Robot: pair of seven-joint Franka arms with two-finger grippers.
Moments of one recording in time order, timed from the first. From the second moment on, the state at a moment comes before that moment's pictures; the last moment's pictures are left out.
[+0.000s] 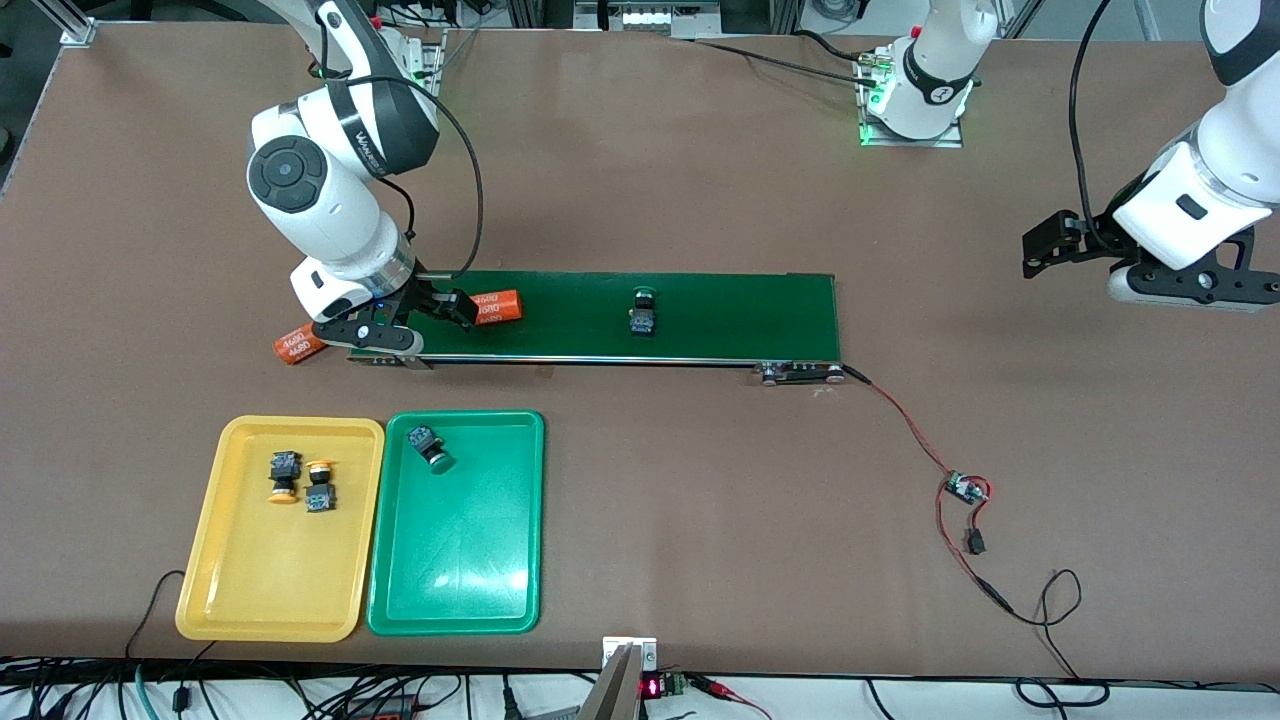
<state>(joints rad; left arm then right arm) -0.02 0.05 -0.08 -1.61 0.00 1.61 -0.03 0.17 0.19 0.25 -1.99 -0.02 2.22 0.58</state>
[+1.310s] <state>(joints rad) -0.03 0.05 -0.08 -1.60 0.00 1.61 -0.03 0.40 0.30 0.26 -1.99 -0.06 2.31 0.83</state>
